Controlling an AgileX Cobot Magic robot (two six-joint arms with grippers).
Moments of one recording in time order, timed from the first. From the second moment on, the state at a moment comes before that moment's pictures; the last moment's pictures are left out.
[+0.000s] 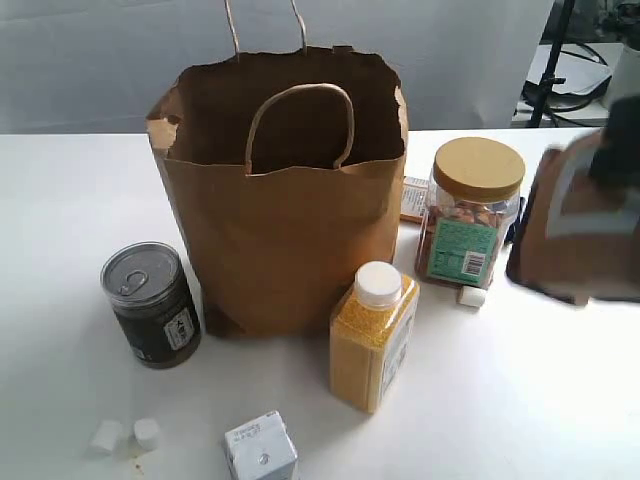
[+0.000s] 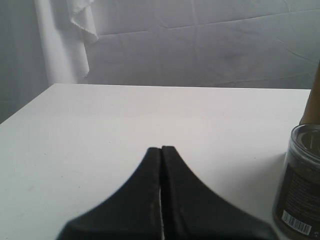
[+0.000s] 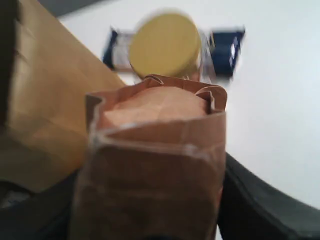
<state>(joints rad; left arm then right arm) 0.09 0.00 0.00 0.06 0.26 -0.04 0.73 0.91 -0.89 -0.23 0.80 0.75</state>
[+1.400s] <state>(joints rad) 0.09 0.00 0.00 0.06 0.26 -0.04 0.84 1.56 -1.21 -0.26 -0.06 0.65</state>
